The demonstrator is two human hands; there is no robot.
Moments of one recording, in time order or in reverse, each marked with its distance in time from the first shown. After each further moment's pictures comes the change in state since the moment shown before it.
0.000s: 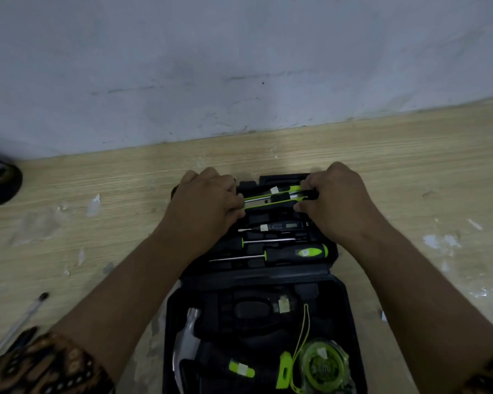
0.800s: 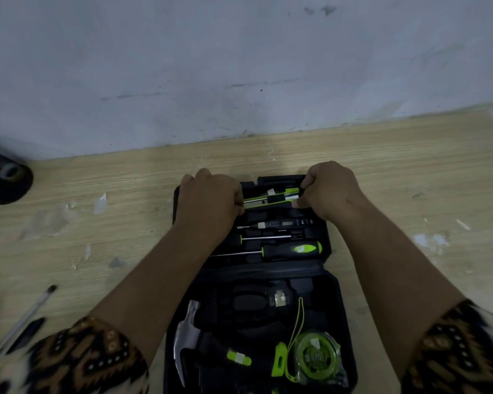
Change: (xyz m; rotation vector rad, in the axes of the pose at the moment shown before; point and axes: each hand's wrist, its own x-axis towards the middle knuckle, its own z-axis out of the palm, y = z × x) left_hand 0.013 0.021 -0.008 -0.014 -0.128 -0.367; right_hand 0.017 -0.013 -0.013 0.001 -0.149 0.262
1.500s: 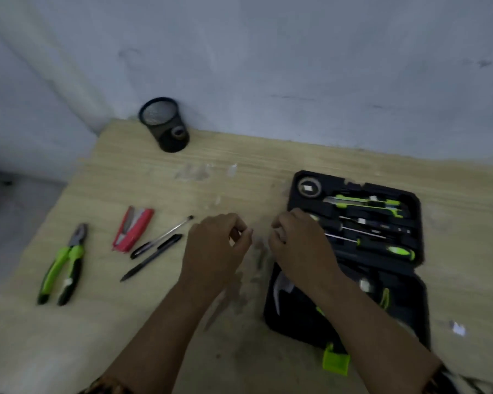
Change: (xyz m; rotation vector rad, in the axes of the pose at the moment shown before) left_hand -0.201 -0.107 -0.013 -0.386 0.351 -0.304; right_hand -0.152 -0.097 0.138 -0.085 0.074 -0.774
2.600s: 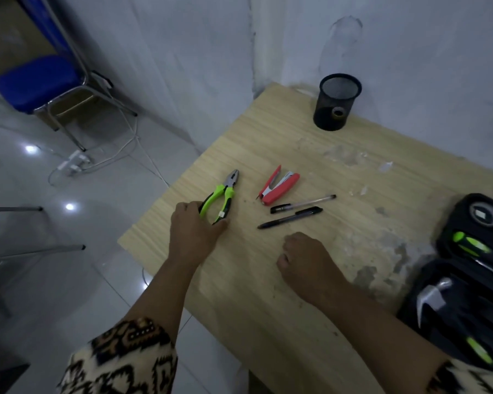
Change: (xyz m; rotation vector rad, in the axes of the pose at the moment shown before) left_hand -0.128 -0.246 -0.099 0.094 0.281 -0.738; right_hand -0.033 -0.166 0.137 -0.078 -0.463 -0.263
